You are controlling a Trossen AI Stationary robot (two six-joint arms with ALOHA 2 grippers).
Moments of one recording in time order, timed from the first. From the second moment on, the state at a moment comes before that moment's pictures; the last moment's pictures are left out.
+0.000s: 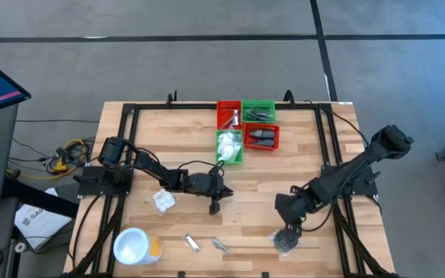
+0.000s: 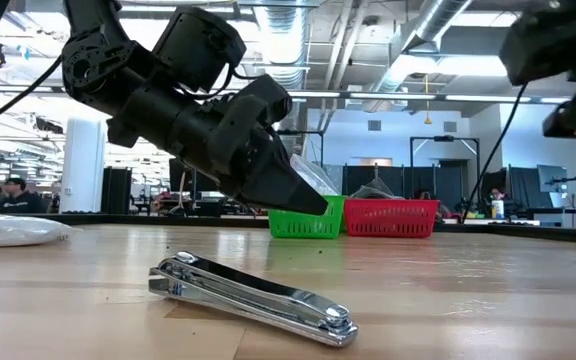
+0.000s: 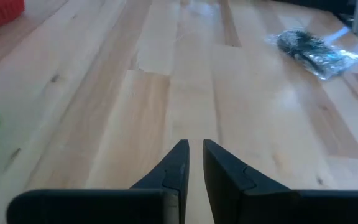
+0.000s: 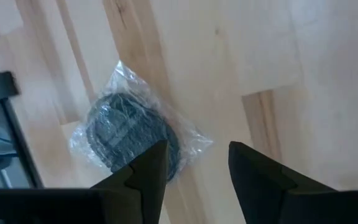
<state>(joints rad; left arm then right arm) -0.17 1.96 0.75 0.76 -0.13 -0.22 0.57 1.41 0.83 -0.69 -0.05 0.86</state>
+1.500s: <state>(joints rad) -0.30 1.96 0.81 0.92 -0.07 -0.21 0.71 1.67 0.83 -0.53 0.00 0.97</state>
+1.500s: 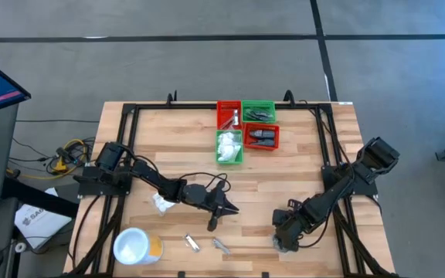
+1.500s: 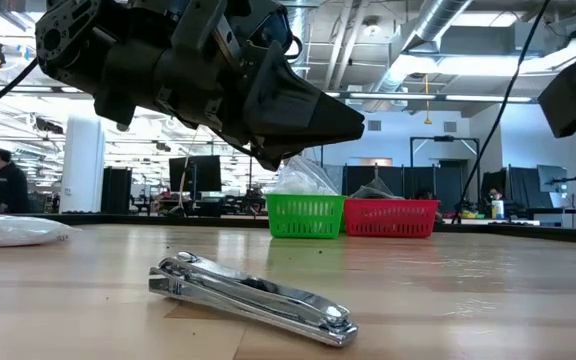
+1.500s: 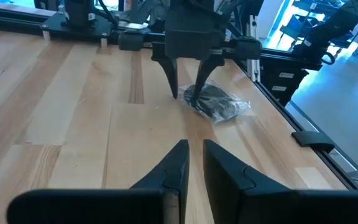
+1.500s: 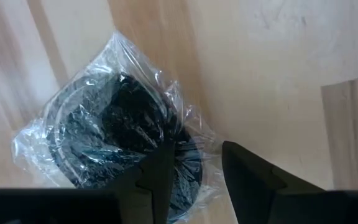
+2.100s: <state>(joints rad) -0.30 1.96 0.81 0.92 -0.07 -0.21 0.71 1.67 0.83 -0.53 0.00 0.96</state>
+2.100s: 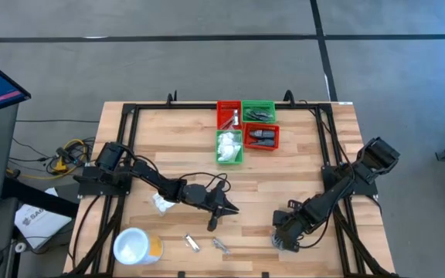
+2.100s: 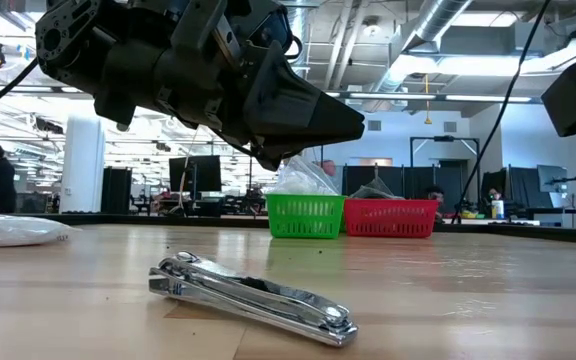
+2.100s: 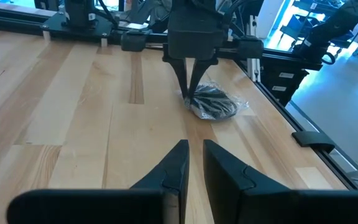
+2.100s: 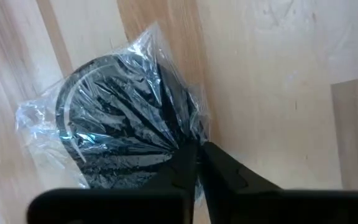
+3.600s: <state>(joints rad) -0.29 1.96 0.81 0.92 -0.07 -0.21 0.31 1.44 1.07 -0.87 0.00 0.57</state>
